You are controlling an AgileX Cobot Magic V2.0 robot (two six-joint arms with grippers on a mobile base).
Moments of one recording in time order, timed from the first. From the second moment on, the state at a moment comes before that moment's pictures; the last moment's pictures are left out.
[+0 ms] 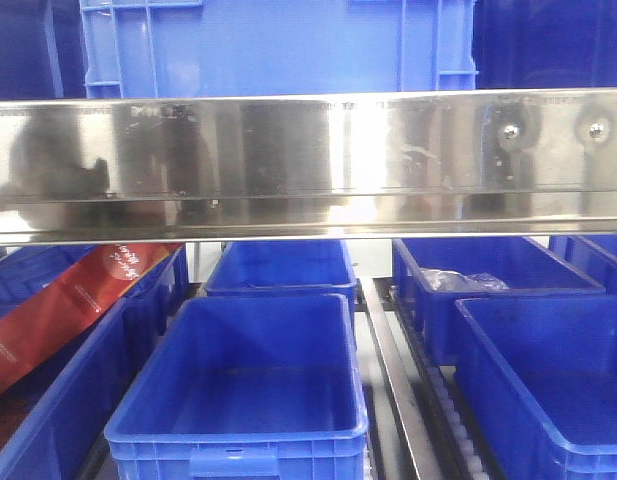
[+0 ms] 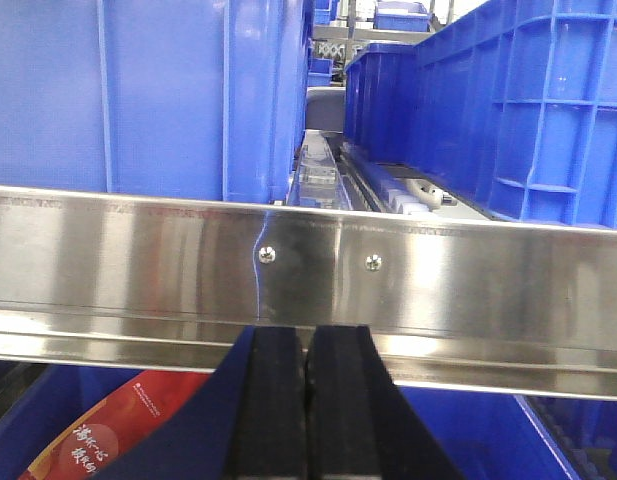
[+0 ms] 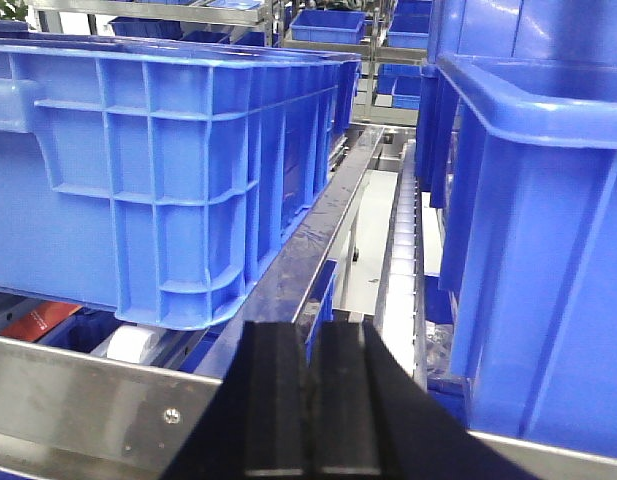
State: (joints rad) left arm 0.07 0.01 0.00 0.01 0.08 -0.05; right arm 0.25 0.61 -0.43 0.11 0.01 -0.09
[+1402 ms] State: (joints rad) left arm 0.07 0.01 0.00 0.01 0.07 -0.05; right arm -0.03 0.00 0.00 0.08 0.10 -0.09
